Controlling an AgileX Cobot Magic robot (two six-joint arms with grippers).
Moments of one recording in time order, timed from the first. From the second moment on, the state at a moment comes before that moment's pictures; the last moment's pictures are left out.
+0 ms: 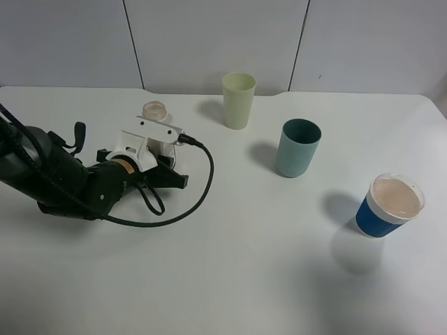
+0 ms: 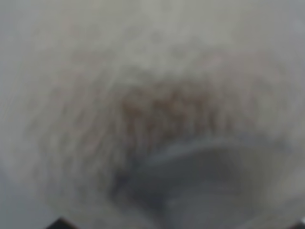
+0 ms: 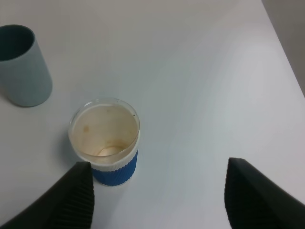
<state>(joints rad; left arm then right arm) -0.63 2.00 -0.60 -0.48 -0.81 0.24 0.07 0.00 -0.50 -0.10 1.07 0.04</state>
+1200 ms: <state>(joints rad) -0.47 1.57 -0.82 -0.45 -0.18 0.37 0.07 0.00 -0.50 -0.10 1.07 0.04</state>
